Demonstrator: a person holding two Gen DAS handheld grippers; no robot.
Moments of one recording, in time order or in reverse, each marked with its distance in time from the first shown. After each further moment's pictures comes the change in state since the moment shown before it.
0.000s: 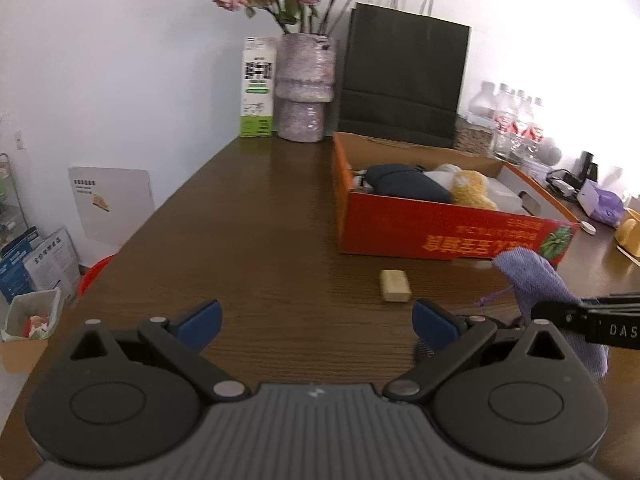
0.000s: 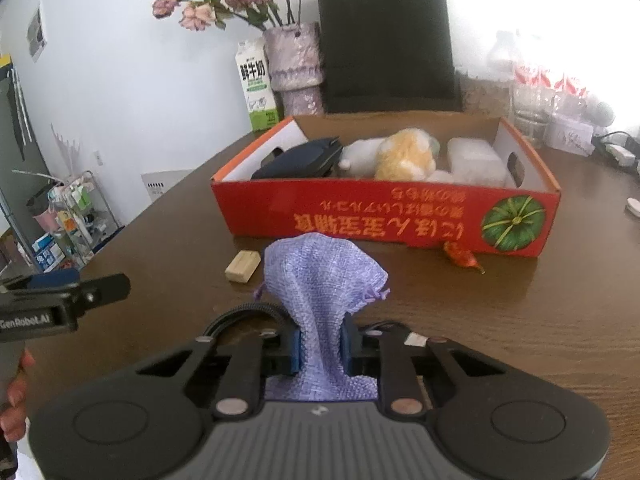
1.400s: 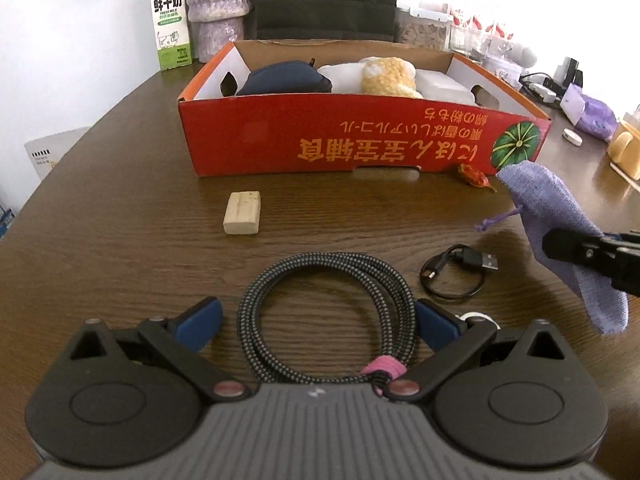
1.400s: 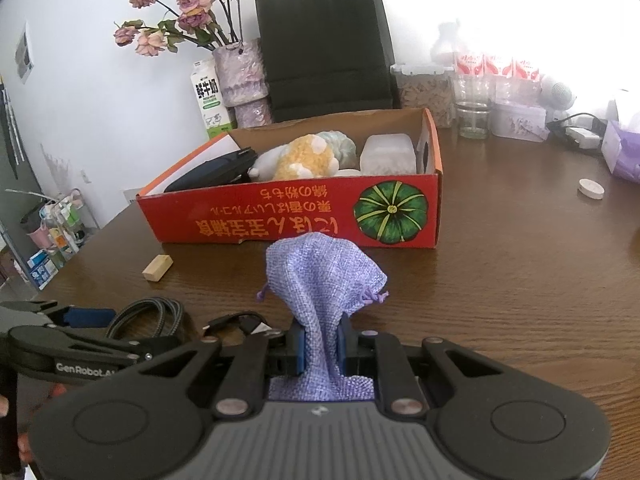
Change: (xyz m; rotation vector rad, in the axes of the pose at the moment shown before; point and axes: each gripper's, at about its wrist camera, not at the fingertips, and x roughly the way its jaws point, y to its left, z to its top) left arm 0.067 -0.117 -0.021 0.103 0.244 0.007; right arm -0.012 -0.100 -0.015 0.040 -0.024 0.000
